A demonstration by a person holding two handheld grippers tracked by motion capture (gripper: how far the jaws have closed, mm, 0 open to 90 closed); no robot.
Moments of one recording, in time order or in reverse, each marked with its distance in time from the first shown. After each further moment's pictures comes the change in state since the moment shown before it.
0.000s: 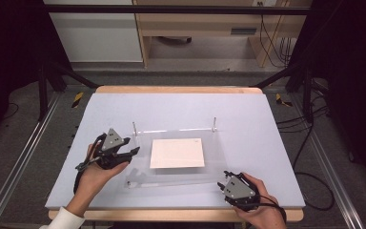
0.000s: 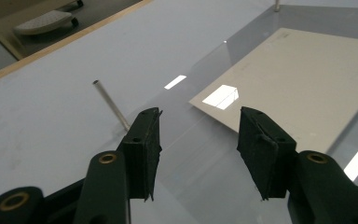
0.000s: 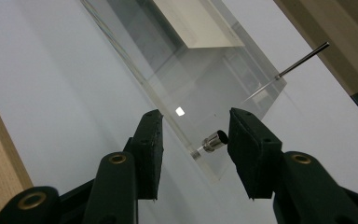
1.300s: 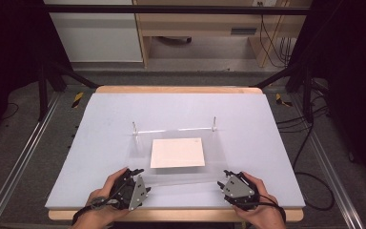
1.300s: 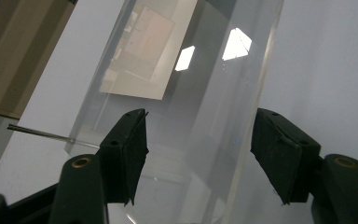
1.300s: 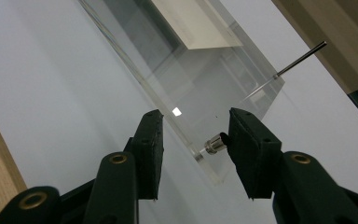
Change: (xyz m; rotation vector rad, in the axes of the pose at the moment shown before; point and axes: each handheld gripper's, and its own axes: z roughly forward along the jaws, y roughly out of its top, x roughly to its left) left arm -0.097 -0.043 -0.005 0.129 0.034 0.581; right arm -0.001 0.001 0.001 0.005 -0.009 0.008
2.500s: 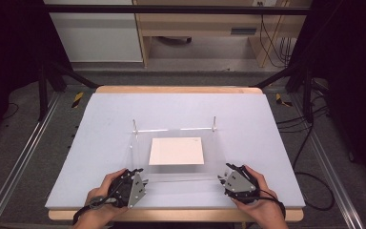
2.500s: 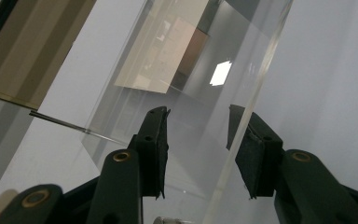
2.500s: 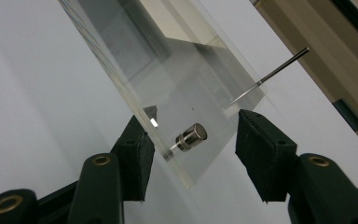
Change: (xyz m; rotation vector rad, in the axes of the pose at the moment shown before) left arm 0.005 0.000 -0.006 -0.003 0.056 -0.045; right arm -0.012 -0.006 0.014 -0.040 -0.042 -0.014
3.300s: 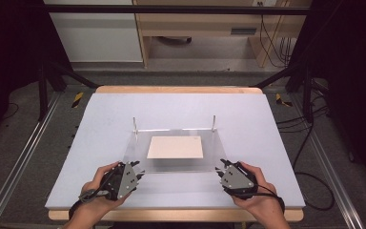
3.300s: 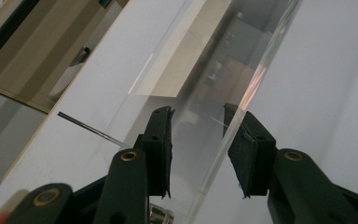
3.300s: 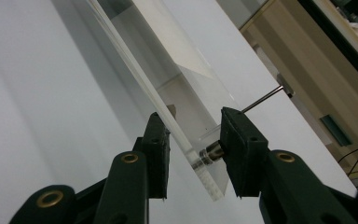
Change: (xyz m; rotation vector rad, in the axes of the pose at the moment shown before) left arm 0.030 0.005 -0.017 -0.068 0.014 -0.104; right arm -0.009 0.034 -0.014 -0.037 -0.014 -0.031
